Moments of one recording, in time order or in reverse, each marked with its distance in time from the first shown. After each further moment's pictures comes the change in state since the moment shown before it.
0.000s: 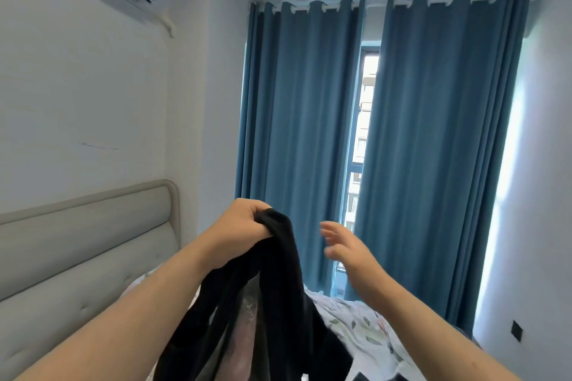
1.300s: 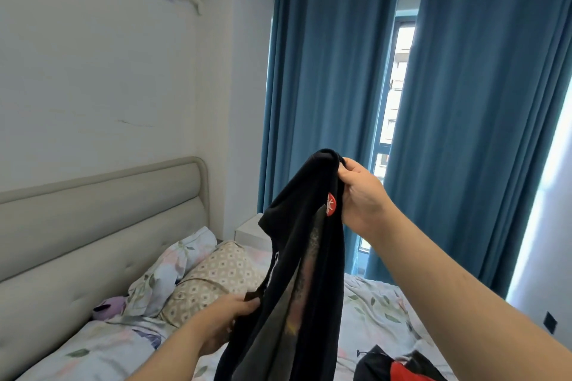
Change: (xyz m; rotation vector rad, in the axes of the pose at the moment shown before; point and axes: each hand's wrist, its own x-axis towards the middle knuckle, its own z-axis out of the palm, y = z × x) left_hand -0.126 -0.169 0.048 -0.560 -0.055 -0.808; right_hand 0.025 -0.060 0.012 0.781 -0.056 -0.049
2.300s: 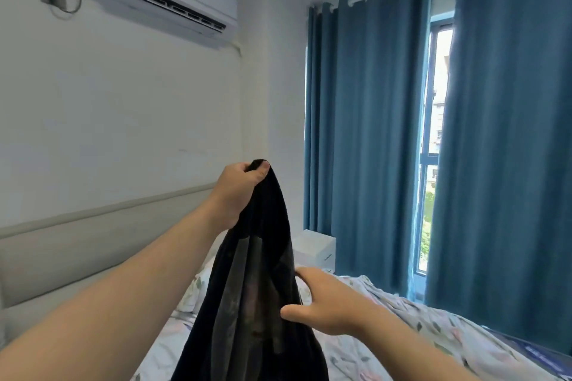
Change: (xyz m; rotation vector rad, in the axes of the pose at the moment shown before) left_hand -0.111 0.210 0.170 0.164 0.624 0.692; right_hand -0.104 0.066 -0.107 -1.150 -0.611 -0.052
